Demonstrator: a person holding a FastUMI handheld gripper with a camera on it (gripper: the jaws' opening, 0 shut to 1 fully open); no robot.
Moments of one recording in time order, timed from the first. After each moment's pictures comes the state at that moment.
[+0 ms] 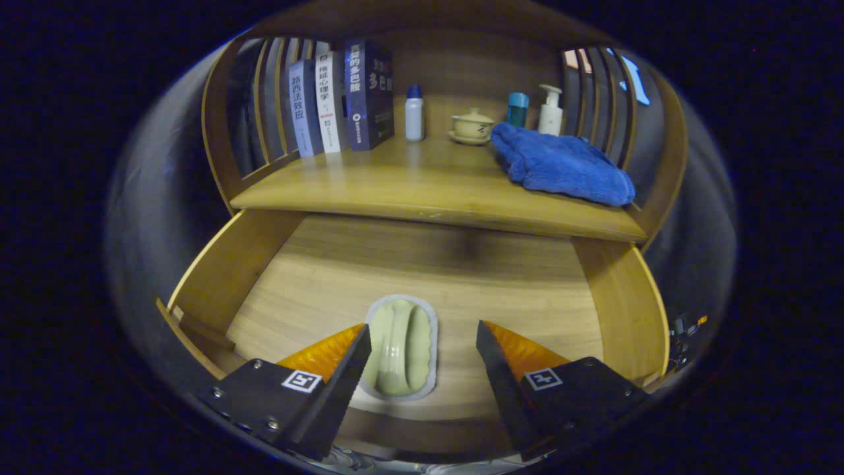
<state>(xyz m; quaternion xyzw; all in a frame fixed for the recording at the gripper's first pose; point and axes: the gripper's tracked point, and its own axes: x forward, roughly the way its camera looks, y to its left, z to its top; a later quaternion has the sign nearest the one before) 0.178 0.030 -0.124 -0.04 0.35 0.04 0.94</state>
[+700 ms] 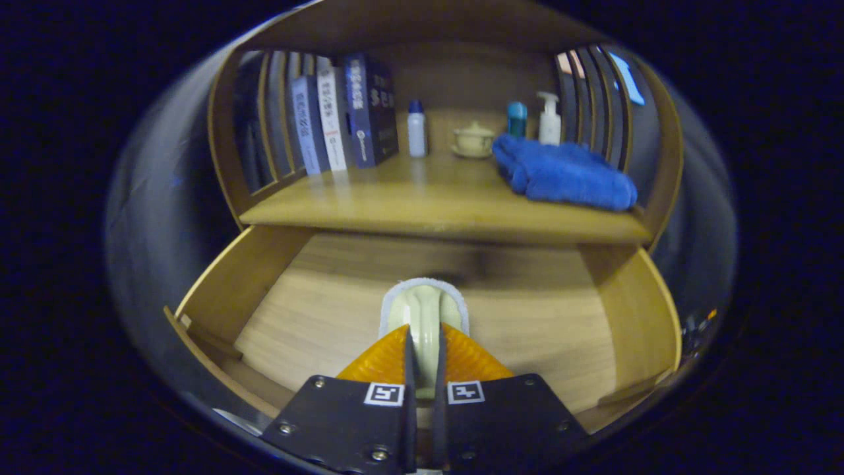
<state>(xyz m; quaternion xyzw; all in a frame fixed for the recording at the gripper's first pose) 0.178 0.030 -0.086 -0.02 0.25 0.06 0.97</state>
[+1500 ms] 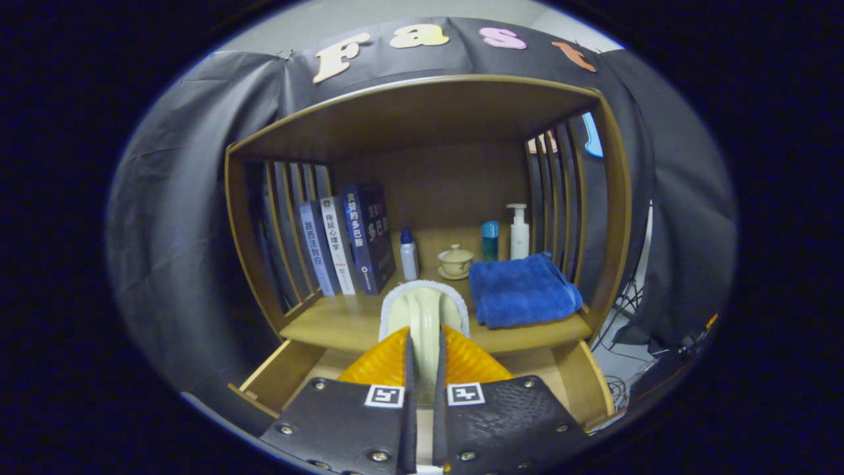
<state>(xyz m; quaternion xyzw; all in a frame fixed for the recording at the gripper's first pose) 0.193 0.007 0.076 0.04 0.10 0.04 0.99</state>
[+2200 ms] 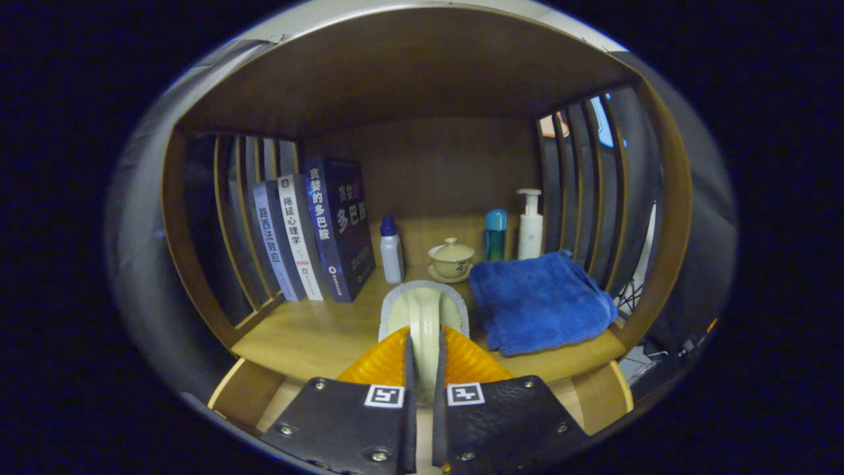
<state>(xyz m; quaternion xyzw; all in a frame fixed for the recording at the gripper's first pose) 0.298 0.022 0.034 0.03 0.13 0.01 0.99</state>
